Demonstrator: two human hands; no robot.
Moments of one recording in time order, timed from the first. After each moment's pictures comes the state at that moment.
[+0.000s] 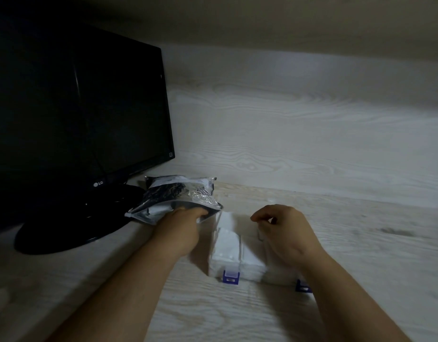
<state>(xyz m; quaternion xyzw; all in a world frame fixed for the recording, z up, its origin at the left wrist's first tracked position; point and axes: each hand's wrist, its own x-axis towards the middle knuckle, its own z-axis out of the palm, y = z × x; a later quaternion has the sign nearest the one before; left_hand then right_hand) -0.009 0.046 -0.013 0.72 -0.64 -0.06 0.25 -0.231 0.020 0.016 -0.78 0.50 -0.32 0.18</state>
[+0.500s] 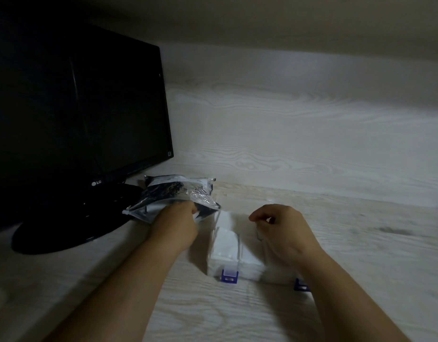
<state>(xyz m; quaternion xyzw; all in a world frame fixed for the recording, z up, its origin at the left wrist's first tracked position) -0.009 0.043 -0.006 0.76 -0.59 -0.03 0.29 -0.230 0.022 0.017 -0.78 0.50 -0.32 0.19</state>
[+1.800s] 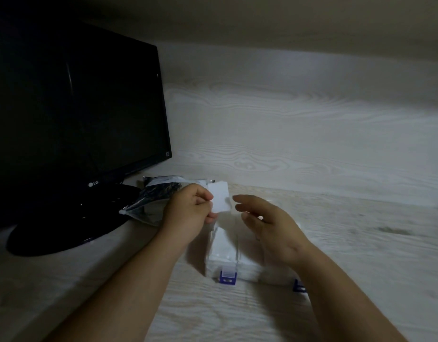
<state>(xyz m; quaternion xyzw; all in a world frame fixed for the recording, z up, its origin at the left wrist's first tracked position) -0.039 0.049 0.017 0.58 -0.48 -0.29 0.59 -0.220 0.028 0.021 -0.80 0.41 -0.33 0.30</state>
